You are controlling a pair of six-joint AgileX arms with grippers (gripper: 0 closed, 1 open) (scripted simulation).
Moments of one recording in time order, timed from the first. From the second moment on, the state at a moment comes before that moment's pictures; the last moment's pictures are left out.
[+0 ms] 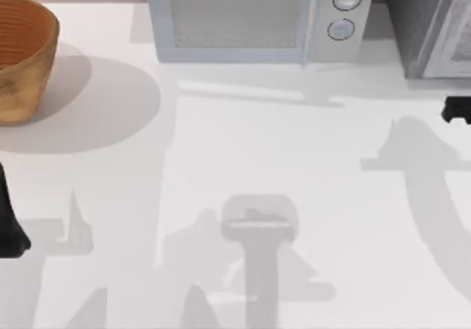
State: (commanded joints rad) left arm 0.00 0.00 0.00 0.00 0.00 0.00; right arm 0.40 0.96 0.40 0.54 0.40 0.06
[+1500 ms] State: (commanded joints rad) left arm 0.00 0.00 0.00 0.00 0.00 0.00; right arm 0.03 0.14 0.16 -0.04 0.02 0.00
